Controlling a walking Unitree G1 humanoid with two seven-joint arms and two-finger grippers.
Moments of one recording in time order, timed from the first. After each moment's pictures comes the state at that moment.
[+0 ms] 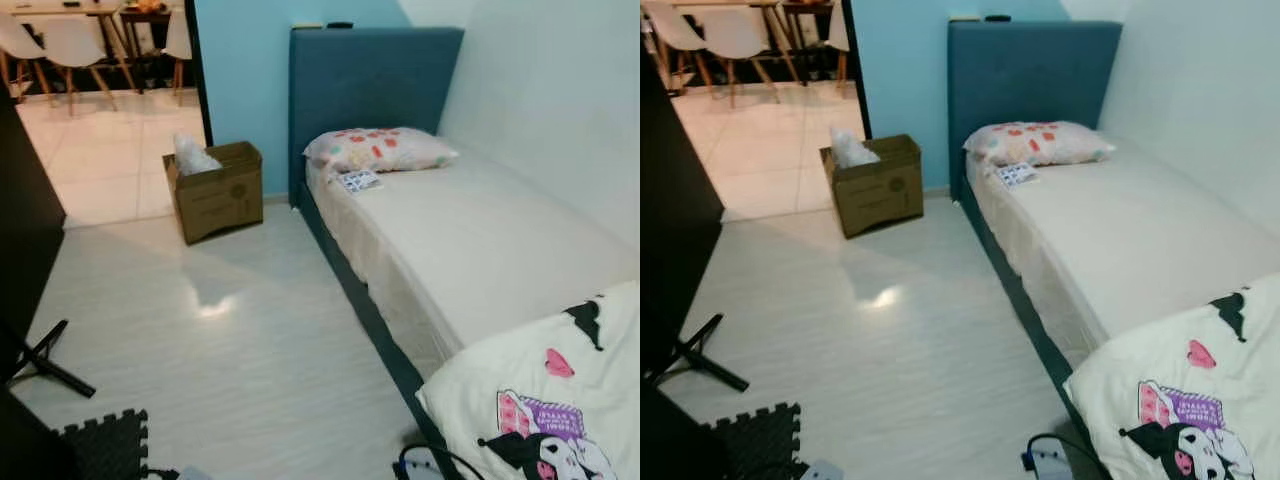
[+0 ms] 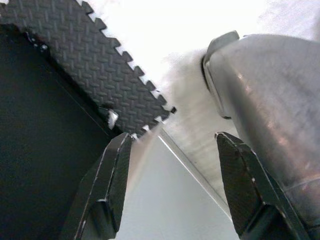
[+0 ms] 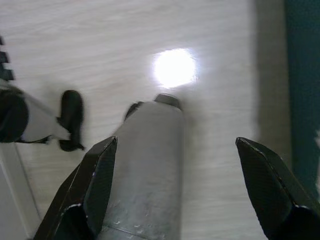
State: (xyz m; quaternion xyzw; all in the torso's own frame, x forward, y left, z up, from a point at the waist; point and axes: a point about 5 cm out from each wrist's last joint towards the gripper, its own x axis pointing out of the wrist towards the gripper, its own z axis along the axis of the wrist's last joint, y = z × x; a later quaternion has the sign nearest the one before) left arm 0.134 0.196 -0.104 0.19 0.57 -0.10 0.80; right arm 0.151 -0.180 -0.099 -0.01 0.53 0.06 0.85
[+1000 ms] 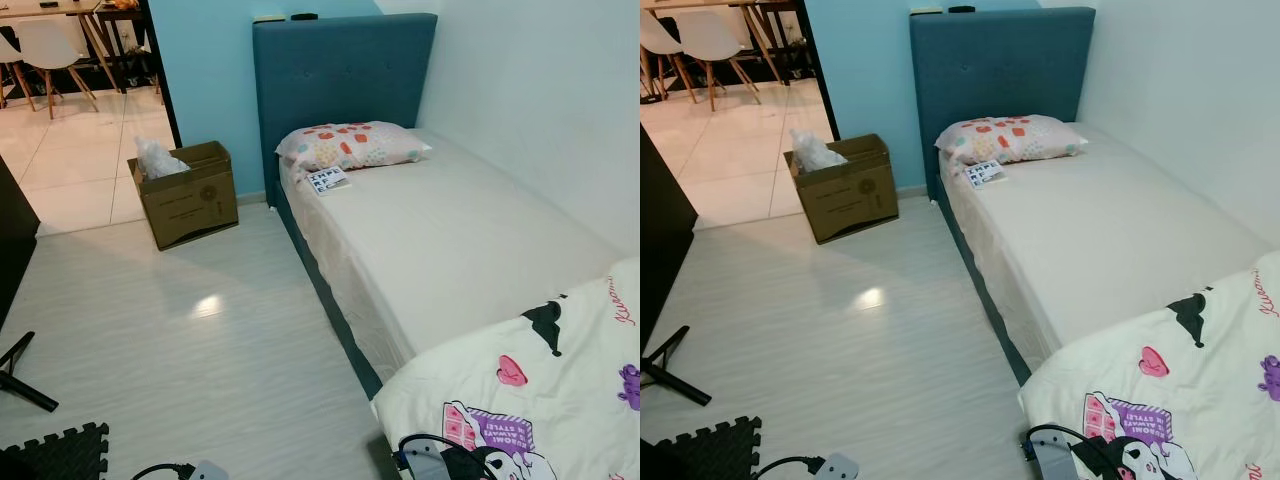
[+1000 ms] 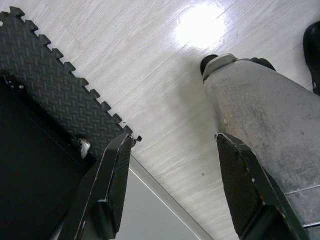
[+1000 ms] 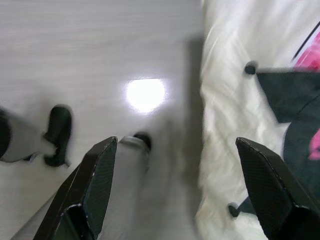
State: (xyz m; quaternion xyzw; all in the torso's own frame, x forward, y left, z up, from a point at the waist) left arm 0.139 0.178 -0.105 0.18 0.56 -0.11 0.80; right arm 0.171 -0.186 -0.088 -0.10 0.46 0.08 0.88
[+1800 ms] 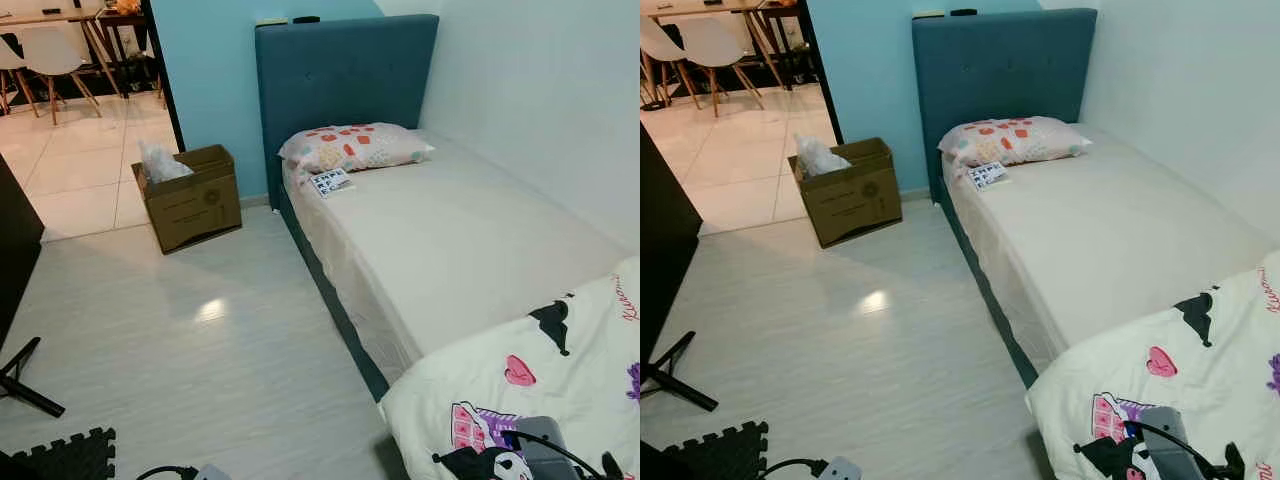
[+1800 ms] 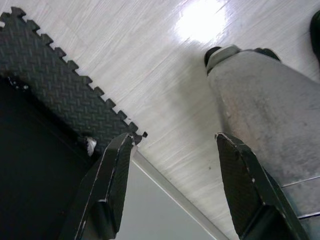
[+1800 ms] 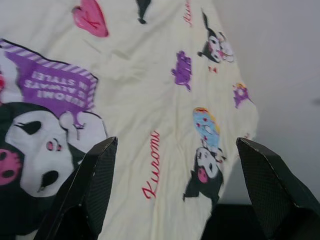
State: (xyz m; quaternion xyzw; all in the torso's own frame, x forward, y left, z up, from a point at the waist) left arm 0.139 0.180 -0.104 0.18 0.56 -0.12 0.80; right arm 0.161 -0.314 -0.035 -0.36 0.30 -0.28 0.84
